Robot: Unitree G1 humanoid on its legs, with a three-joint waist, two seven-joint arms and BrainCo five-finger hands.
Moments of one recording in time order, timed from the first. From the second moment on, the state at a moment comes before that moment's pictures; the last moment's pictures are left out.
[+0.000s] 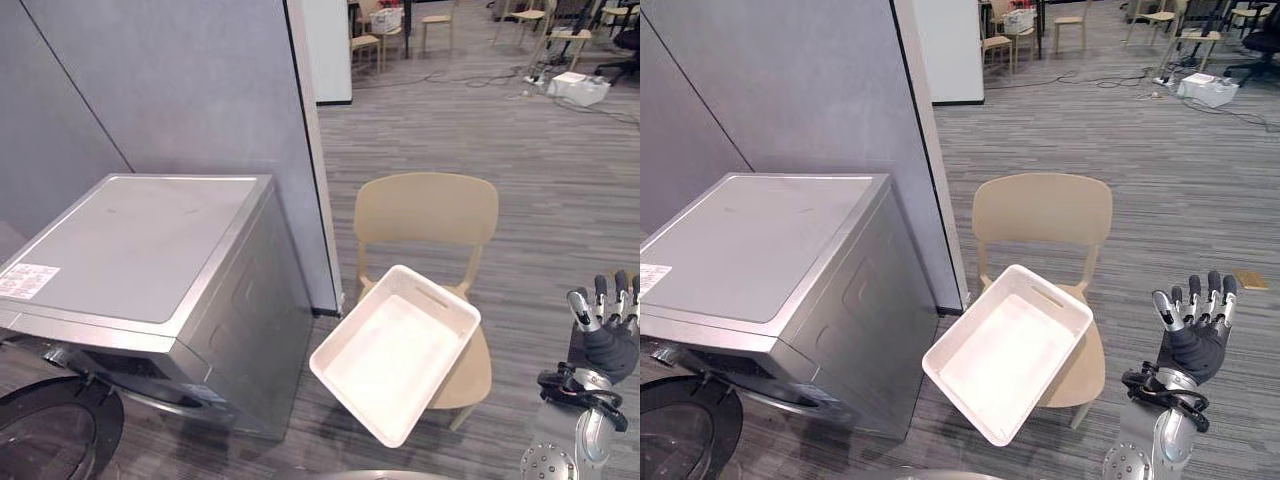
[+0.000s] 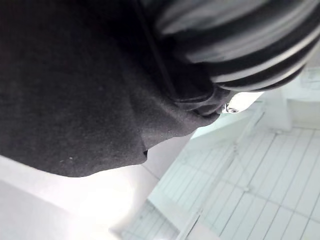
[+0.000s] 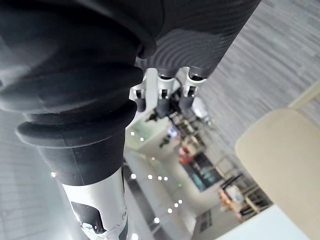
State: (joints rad) left arm 0.27 0.08 1.08 -0.32 -0.91 -0.42 0.33; right arm 0.26 0.07 -0.49 -0.33 0.60 -0.19 -0.09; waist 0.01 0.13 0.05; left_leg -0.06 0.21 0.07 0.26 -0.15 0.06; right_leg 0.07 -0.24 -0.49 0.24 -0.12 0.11
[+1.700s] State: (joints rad) left arm 0.47 -0.09 0.03 -0.31 -1.05 -0.18 0.03; right arm 0.33 0.07 -0.04 -0.29 0.54 -0.14 -0.02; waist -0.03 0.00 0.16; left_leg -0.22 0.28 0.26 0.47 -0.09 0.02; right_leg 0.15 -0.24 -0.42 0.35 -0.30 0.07
